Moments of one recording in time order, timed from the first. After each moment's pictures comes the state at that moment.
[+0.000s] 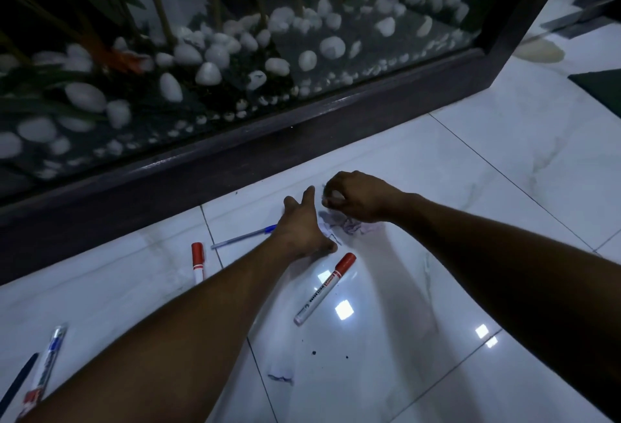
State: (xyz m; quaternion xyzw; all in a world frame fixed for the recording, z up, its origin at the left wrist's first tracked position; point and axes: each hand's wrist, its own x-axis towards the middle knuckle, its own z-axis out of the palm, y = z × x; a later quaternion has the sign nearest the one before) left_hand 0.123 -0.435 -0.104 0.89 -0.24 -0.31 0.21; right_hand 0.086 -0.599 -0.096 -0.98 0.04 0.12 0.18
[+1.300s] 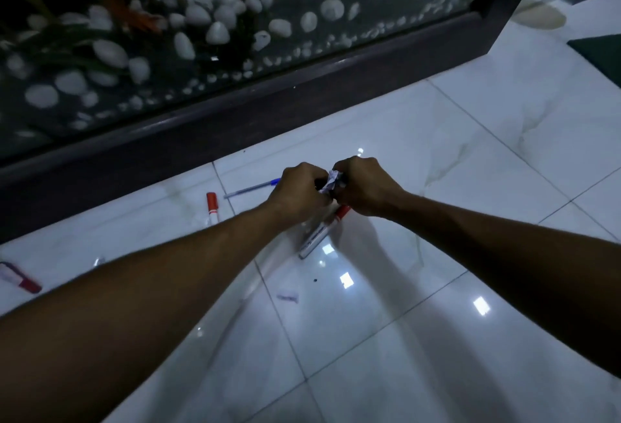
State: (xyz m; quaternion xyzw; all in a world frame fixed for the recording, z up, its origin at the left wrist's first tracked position) left_hand 0.078 -0.392 -0.067 0.87 -0.31 -0.23 0.31; right_hand 0.005 -0.530 -0.062 -0.96 0.14 0.03 0.26
